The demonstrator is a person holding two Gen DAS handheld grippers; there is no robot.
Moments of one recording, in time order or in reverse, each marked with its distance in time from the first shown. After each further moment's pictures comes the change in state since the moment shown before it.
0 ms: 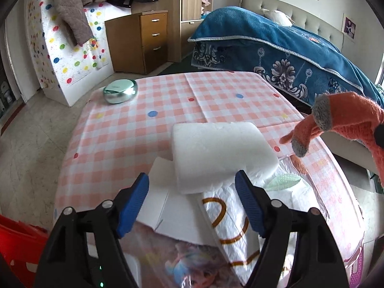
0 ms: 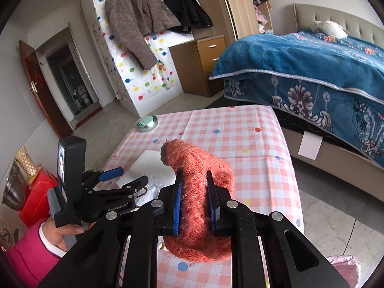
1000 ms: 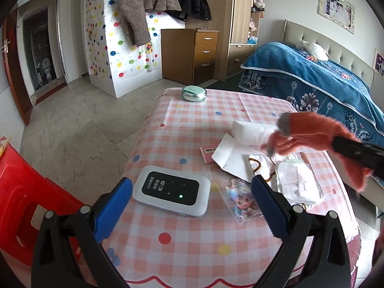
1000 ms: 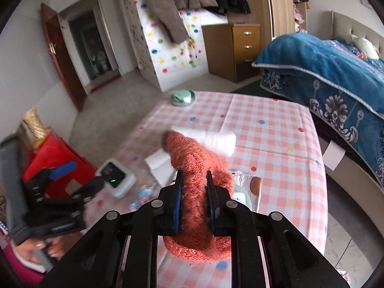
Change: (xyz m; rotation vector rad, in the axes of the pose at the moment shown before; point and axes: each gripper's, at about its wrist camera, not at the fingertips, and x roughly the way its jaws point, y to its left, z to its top) left arm -0.119 0.040 -0.063 -0.207 -0.115 0.189; right arm 0.015 0.051 -0.006 -0.175 0.100 0.070
